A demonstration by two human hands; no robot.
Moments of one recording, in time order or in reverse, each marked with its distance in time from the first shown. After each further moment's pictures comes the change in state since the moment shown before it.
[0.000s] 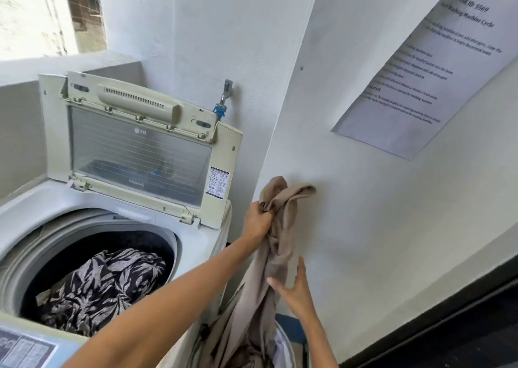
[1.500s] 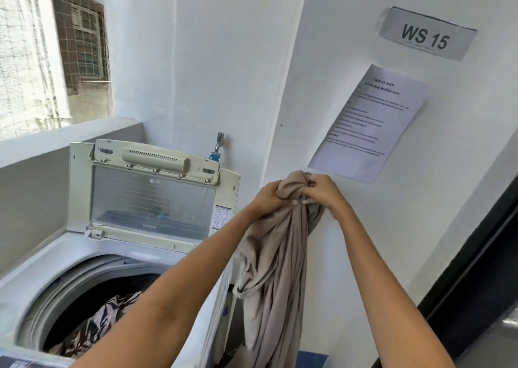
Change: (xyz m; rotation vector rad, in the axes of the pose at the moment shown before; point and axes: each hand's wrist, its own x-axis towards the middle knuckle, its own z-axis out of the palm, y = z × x) left_hand 0.002 0.139 -0.036 0.387 -0.455 0.390; right_hand -0.058 -0.266 -0.126 -0.120 0.214 -0.436
